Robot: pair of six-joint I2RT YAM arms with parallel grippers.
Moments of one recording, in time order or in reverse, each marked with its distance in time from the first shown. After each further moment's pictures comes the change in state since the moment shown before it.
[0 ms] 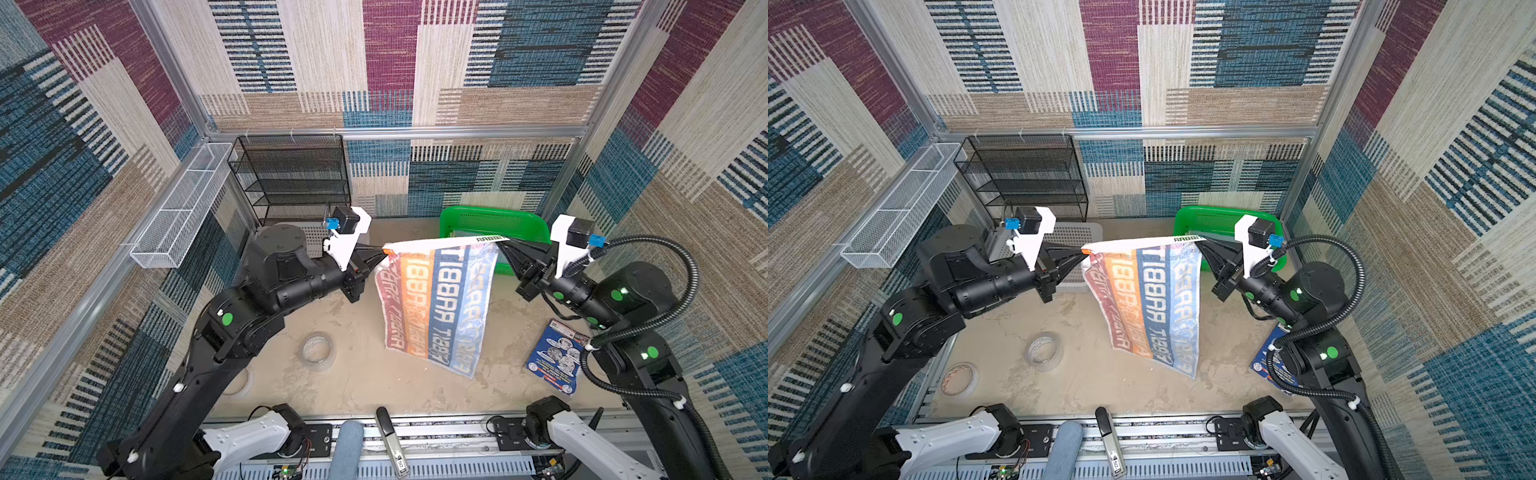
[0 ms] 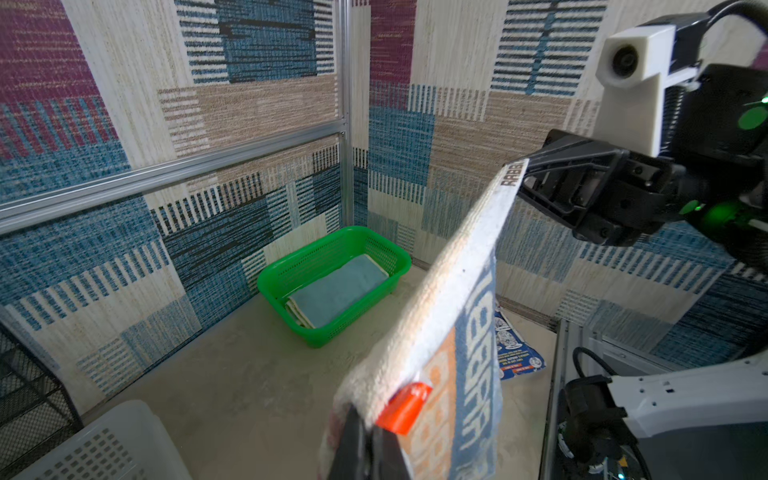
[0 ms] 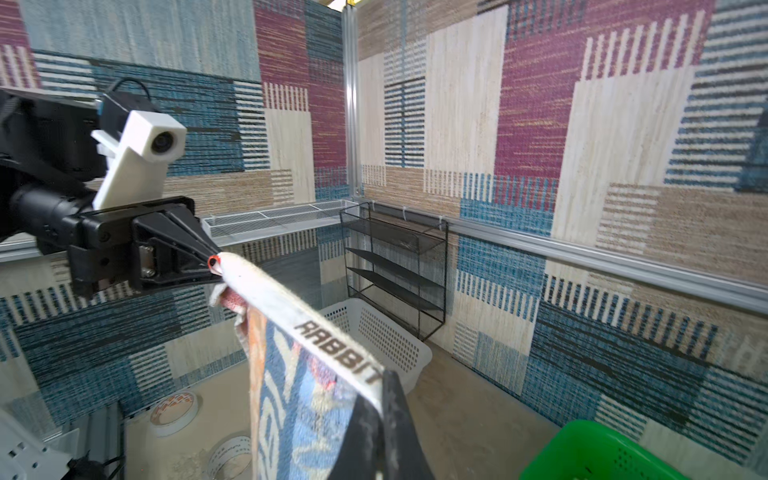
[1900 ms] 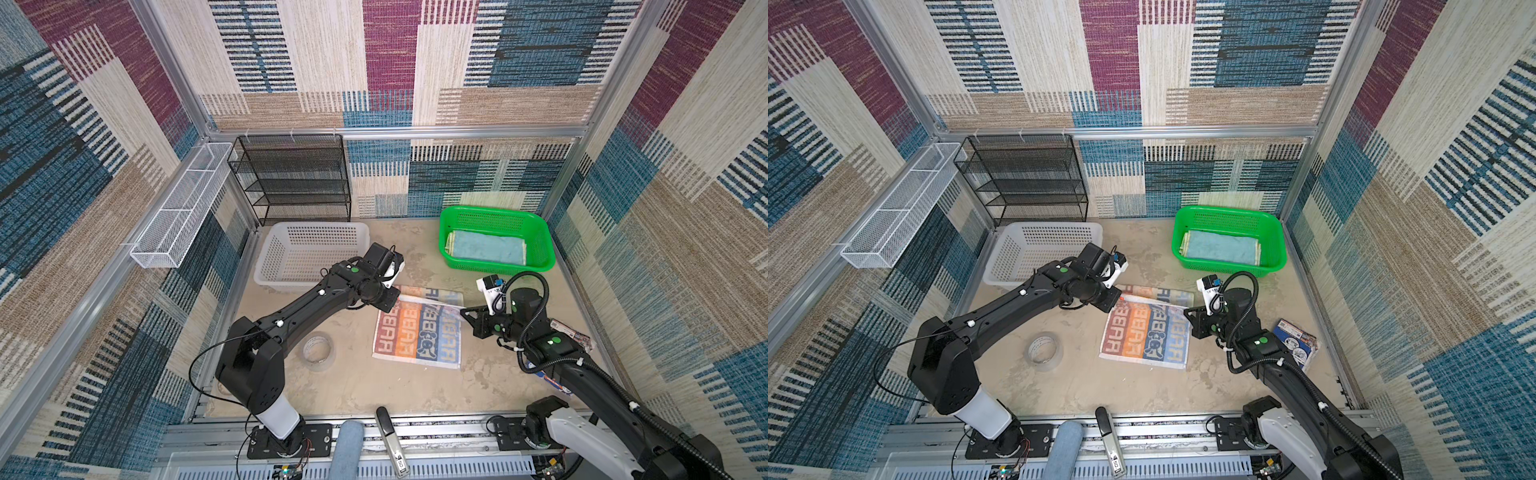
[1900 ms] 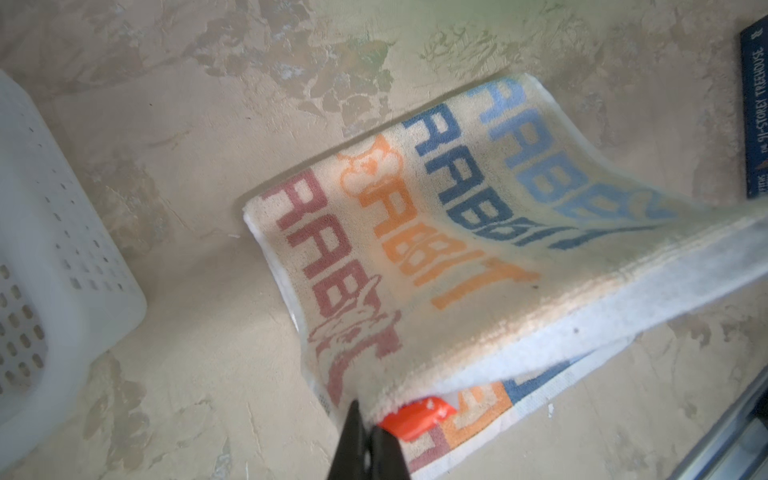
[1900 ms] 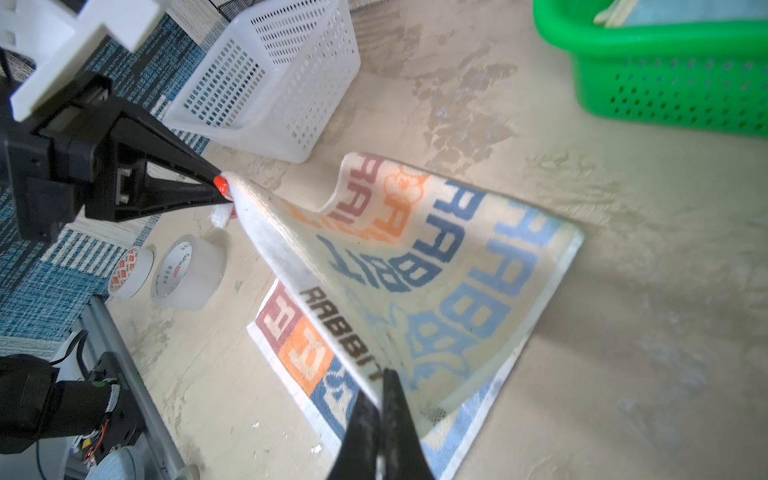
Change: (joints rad) left arm 0.057 0.514 -0.276 -0.068 -0.106 -0.095; right arm -0.005 0.074 -0.679 0.014 -0.005 0.217
